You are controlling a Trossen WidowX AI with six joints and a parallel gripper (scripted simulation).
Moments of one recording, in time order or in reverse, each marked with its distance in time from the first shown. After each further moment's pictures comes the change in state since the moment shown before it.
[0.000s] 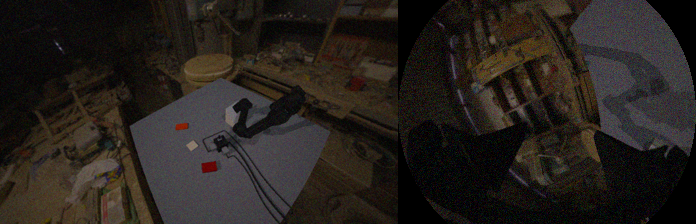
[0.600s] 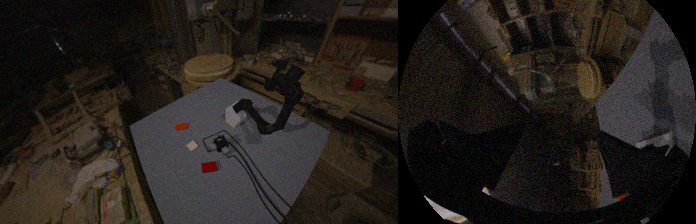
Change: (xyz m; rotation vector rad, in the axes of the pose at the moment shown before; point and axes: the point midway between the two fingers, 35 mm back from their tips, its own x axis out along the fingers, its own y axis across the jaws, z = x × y) arm 0.021 0.017 -0.182 -0.384 0.916 -0.083
